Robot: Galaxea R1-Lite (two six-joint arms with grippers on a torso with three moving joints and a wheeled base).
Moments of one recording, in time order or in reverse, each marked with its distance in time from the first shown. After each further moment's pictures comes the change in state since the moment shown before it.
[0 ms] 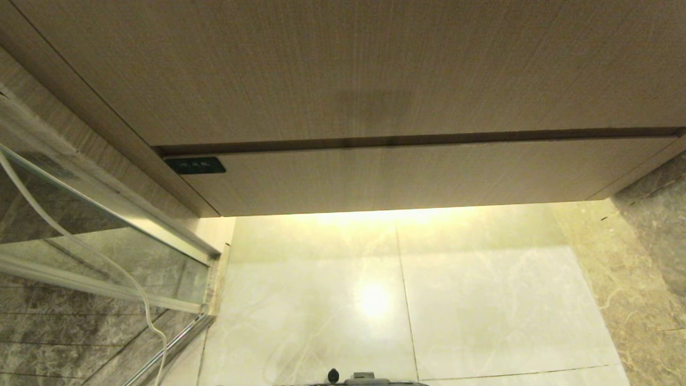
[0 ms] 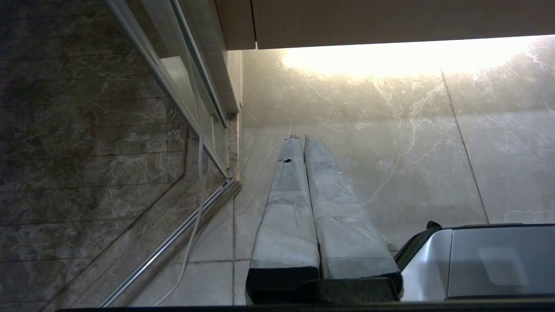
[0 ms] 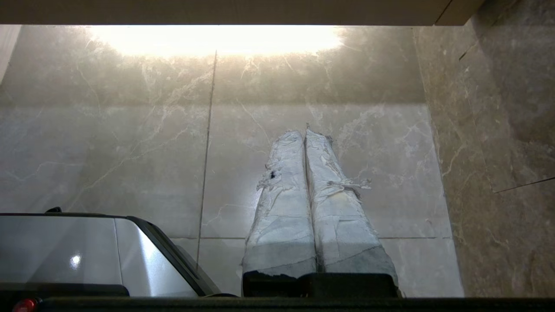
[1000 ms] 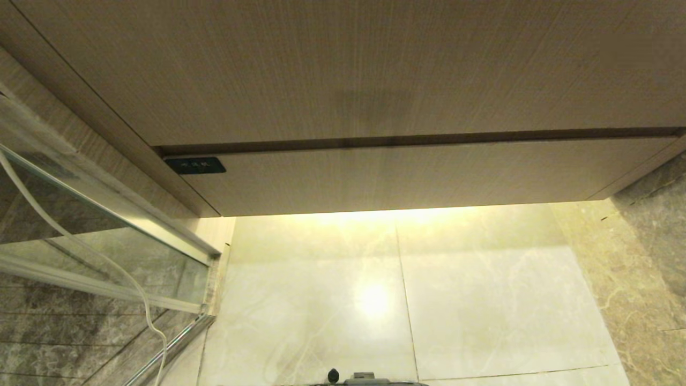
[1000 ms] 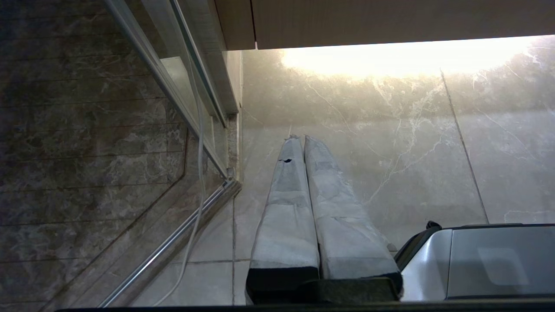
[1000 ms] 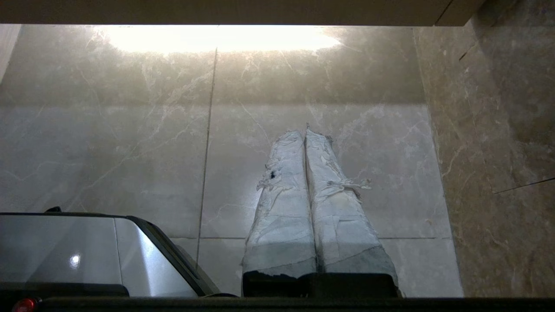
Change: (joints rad) left arm 0.000 0.000 0.000 0.000 0.000 0.000; right arm 0.000 -0.001 0.002 0.002 0.001 -0.001
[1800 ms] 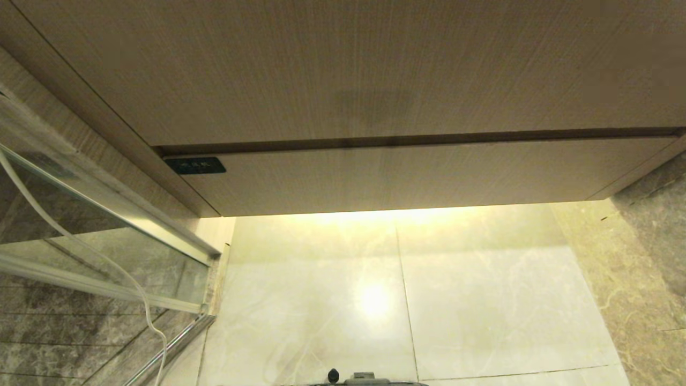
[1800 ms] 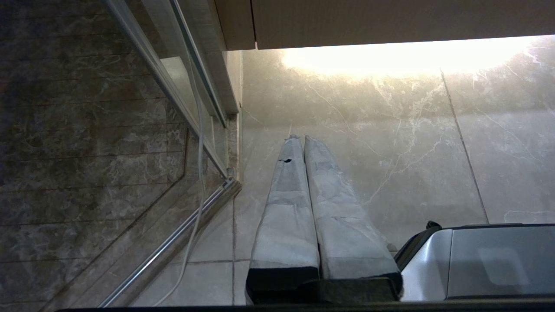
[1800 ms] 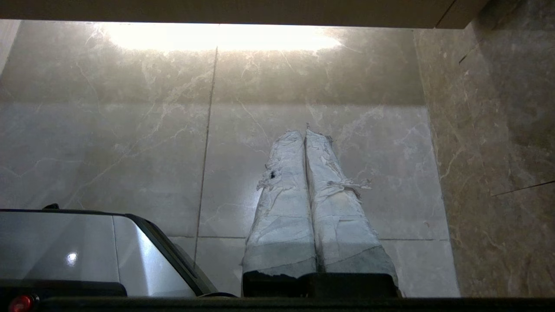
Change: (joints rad) left arm 0.000 0.000 0.000 0.000 0.000 0.000; right arm 0.001 0.001 0.000 0.001 0.000 -0.010
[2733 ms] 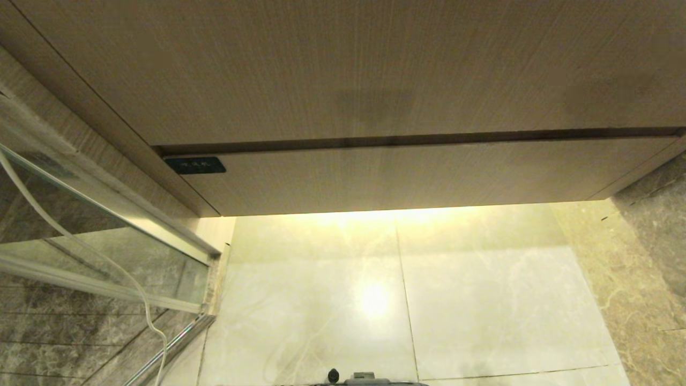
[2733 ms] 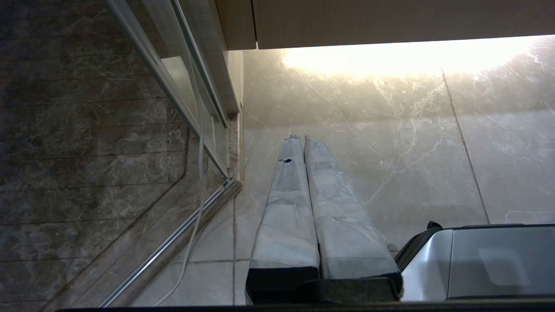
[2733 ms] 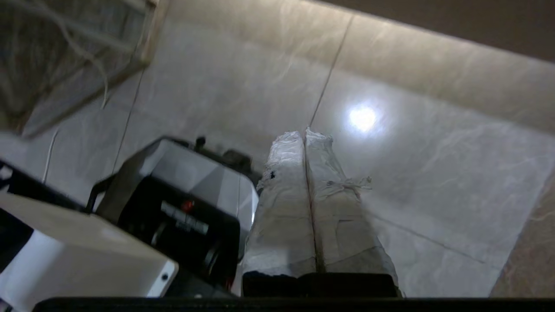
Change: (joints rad) left arm 0.000 0.000 0.000 0.000 -0.001 0.000; right arm 0.081 0.868 -1.144 0.651 0.346 -0.067
